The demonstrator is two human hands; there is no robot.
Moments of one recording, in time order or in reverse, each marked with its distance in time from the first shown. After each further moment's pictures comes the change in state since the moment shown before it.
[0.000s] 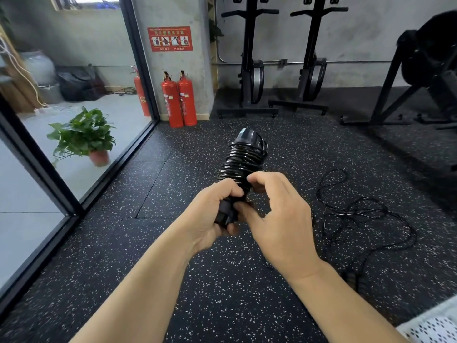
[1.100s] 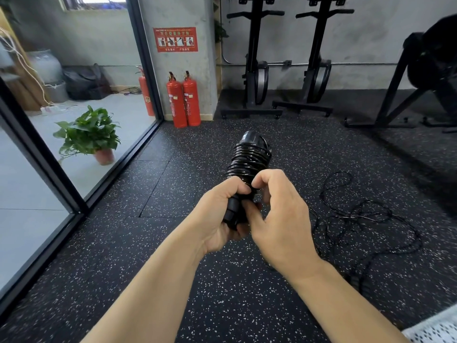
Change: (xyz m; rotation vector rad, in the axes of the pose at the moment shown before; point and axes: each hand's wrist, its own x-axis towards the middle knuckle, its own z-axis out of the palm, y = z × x) left_hand 0.000 0.001 0.003 -0.036 -0.004 -0.060; right_hand 0.002 -0.007 0.006 0.038 -0.004 -0.004
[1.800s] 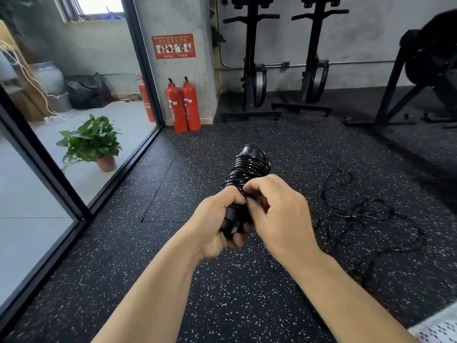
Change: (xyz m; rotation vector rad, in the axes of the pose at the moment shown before) left_hand -0.008 -0.004 0.005 0.037 0.038 -0.022; right_hand 0.006 0.007 -0.010 0.025 -0.057 0.028
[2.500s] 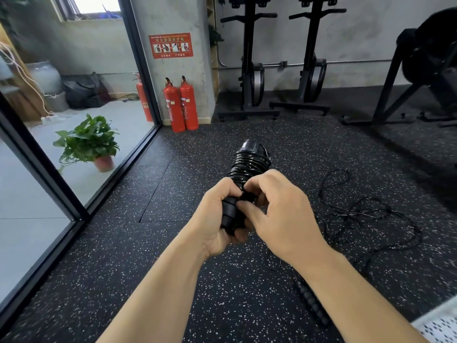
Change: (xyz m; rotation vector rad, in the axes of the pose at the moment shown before) left_hand 0.000 0.001 0.013 -0.073 -0.008 0.050; right_hand 0.002 0.001 -0.016 -0.074 -0.128 0.018
